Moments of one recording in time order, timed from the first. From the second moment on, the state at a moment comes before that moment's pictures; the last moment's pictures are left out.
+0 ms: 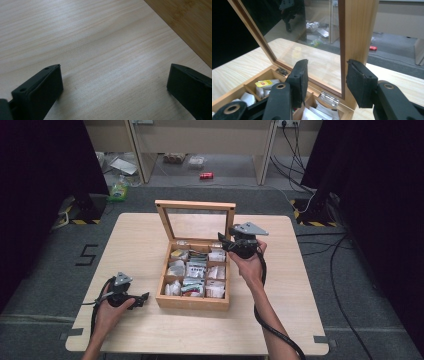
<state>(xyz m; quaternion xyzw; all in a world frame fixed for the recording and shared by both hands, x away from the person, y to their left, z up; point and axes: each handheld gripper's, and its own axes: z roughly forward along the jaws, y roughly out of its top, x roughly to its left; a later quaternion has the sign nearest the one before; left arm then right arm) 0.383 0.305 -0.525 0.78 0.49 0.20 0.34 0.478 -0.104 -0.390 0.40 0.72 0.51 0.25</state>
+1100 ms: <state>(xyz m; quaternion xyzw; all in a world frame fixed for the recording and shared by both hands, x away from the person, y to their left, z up) 0.383 0.304 -0.525 0.78 0.49 0.20 0.34 0.501 -0.099 -0.379 0.43 0.71 0.48 0.28</state>
